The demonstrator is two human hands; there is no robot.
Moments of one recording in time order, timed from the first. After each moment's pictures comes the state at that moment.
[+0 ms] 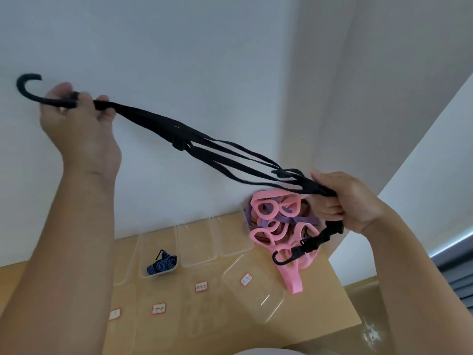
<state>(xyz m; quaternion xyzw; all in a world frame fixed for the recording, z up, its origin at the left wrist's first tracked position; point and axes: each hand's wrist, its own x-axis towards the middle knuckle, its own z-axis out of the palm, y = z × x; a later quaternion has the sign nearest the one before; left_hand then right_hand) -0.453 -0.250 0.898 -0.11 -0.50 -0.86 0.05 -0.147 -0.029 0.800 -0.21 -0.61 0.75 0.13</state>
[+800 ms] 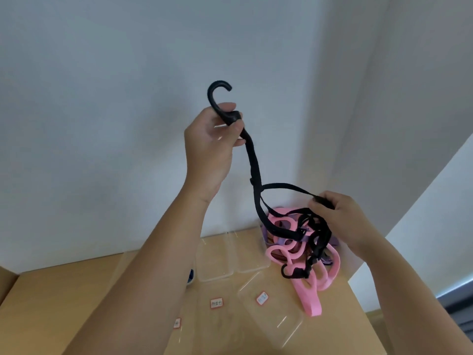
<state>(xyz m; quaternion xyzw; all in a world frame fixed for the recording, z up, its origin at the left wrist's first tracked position) -0.386 -0.191 0.892 -0.35 -0.57 -0.74 -0.07 -0.185 -0.046 0.777 -0.38 -0.73 0.52 0.23</state>
